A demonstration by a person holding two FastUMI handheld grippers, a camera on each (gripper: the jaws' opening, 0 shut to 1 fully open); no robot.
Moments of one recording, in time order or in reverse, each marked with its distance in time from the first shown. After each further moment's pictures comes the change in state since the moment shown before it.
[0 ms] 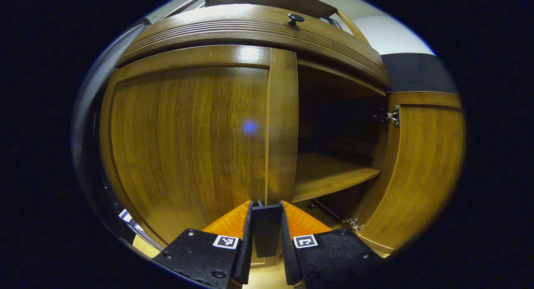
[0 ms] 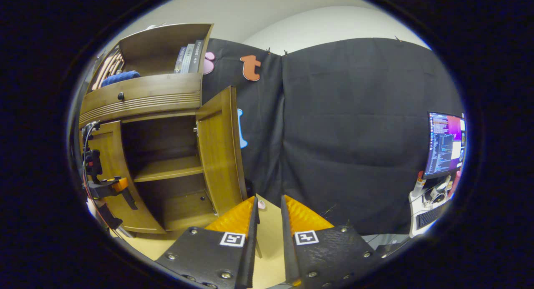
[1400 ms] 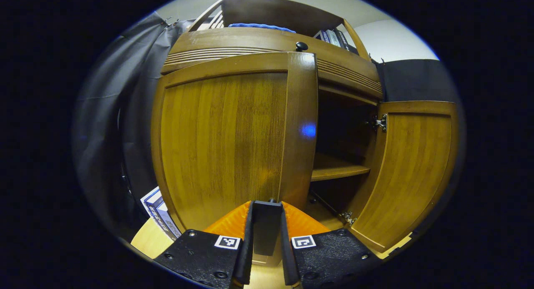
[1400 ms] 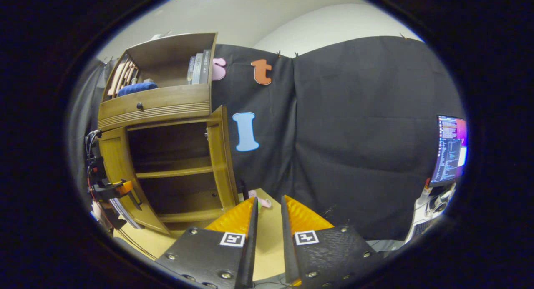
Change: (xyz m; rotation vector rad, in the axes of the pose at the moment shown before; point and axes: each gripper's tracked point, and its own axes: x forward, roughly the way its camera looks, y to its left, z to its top) left arm -0.100 0.007 -0.005 -0.043 -0.009 0.113; right arm -0.039 -0.060 0.018 -0.008 0.003 0.157
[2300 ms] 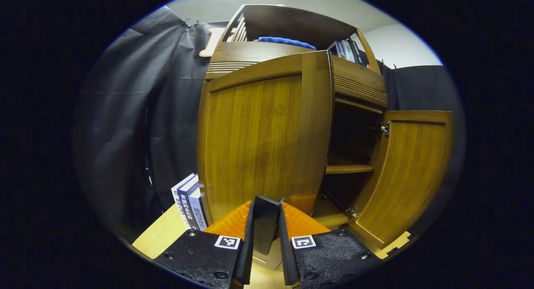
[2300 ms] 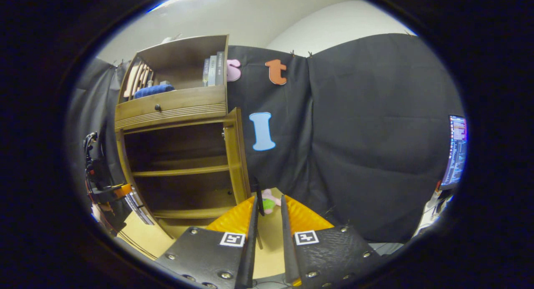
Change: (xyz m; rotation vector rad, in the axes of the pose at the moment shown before) left arm -0.080 0.043 -0.004 -0.041 -0.007 0.104; right arm -0.012 0.024 0.004 -0.006 0.014 0.140
